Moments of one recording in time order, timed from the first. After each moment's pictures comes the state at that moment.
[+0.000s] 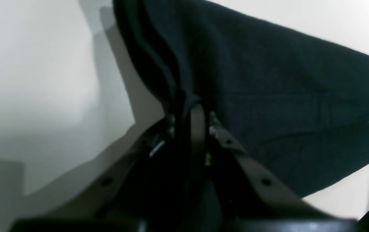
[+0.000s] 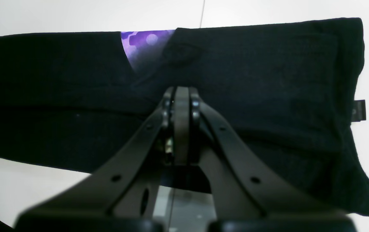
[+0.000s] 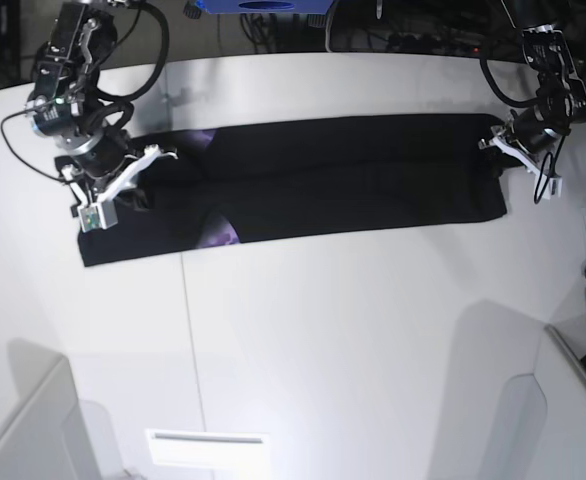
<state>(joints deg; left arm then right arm) 15.0 -19.4 -31.5 77.1 -47.9 -32.4 52.0 -16.7 3.4 18.4 111.5 21.4 24.9 -53.1</state>
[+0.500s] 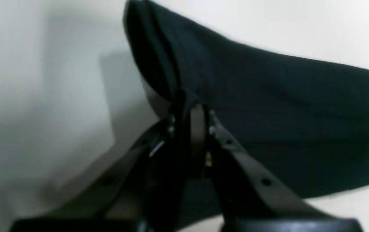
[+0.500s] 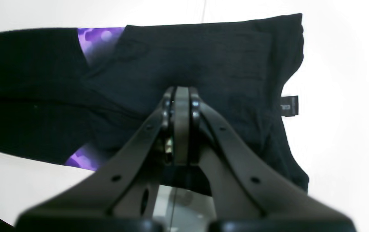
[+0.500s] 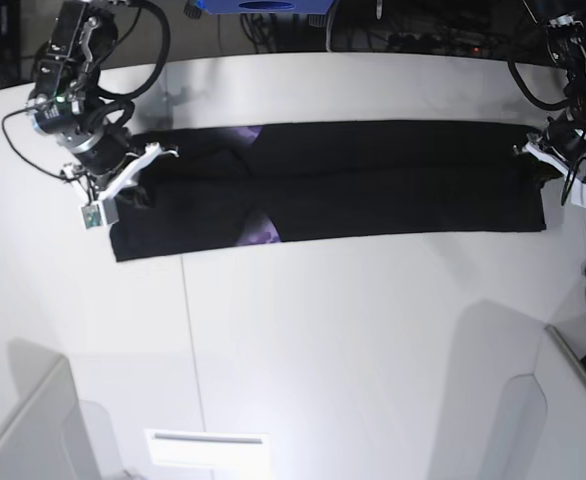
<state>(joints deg) 18.8 -22.3 -37.7 89.4 -46.1 -31.4 51.9 -16.9 3.2 18.4 111.5 21.6 25.0 -53.2</state>
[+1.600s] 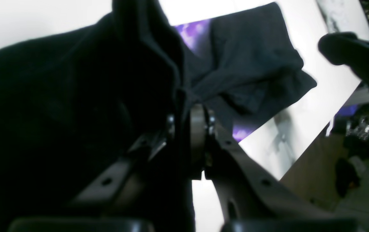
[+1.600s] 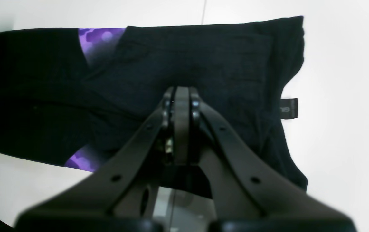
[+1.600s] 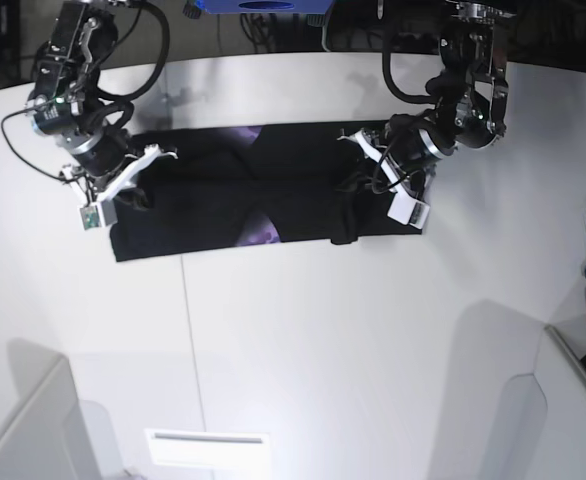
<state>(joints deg) 15.9 -12.7 0.8 106.2 -45.9 -16.4 52.5 -16.8 3.0 18.5 111.6 21.6 25.0 -53.1</state>
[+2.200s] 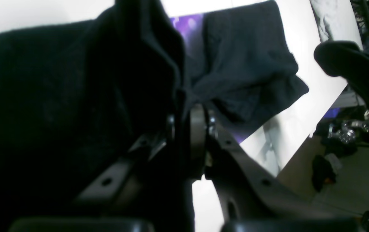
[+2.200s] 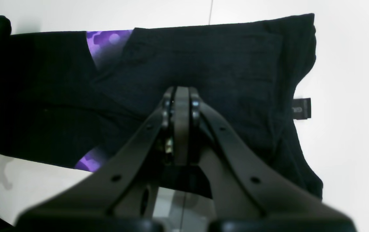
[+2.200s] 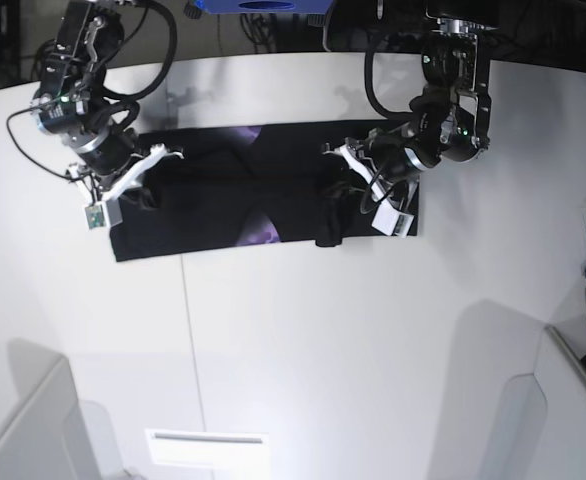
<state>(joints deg) 11.9 -8.3 0.8 101.2 -45.7 -16.2 56.3 -16.8 1.5 18.5 111.6 21.6 25.0 -53.1</state>
